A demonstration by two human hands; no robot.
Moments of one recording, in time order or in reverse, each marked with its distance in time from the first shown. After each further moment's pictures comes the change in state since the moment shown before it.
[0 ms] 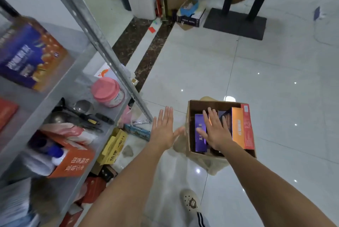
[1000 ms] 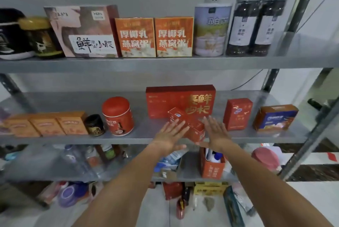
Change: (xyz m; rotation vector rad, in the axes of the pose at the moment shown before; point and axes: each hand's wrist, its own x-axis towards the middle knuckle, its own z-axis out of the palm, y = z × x) left_hand -0.453 -0.226 -0.118 0.146 0.368 -0.704; right_hand -0.150 -0.494 -0.115 -0.445 0.045 -1.139
